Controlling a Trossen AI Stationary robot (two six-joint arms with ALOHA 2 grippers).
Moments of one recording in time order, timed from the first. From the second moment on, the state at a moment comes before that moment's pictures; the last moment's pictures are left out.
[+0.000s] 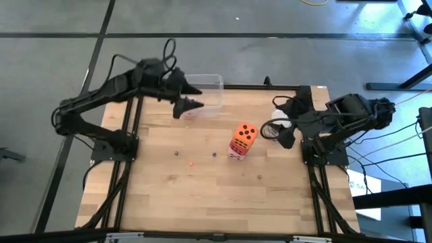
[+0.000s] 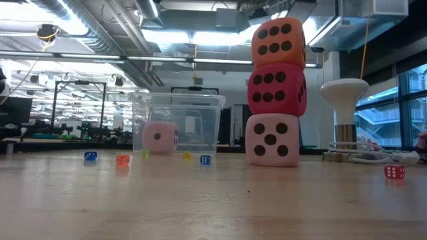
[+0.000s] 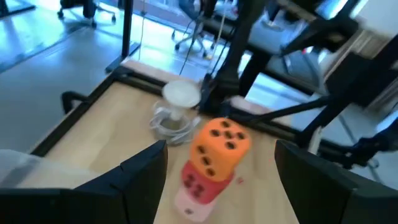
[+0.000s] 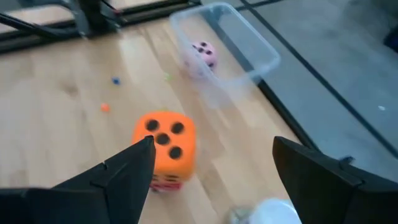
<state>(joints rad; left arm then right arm) 0.36 1.16 1.43 -0.54 0.24 -0.24 0.38 1.29 1.79 -1.43 0.65 0.57</state>
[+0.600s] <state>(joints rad) 0.09 1.17 1.25 -0.31 0.07 -0.63 0.40 1.41 1.79 -1.47 0.63 0.29</state>
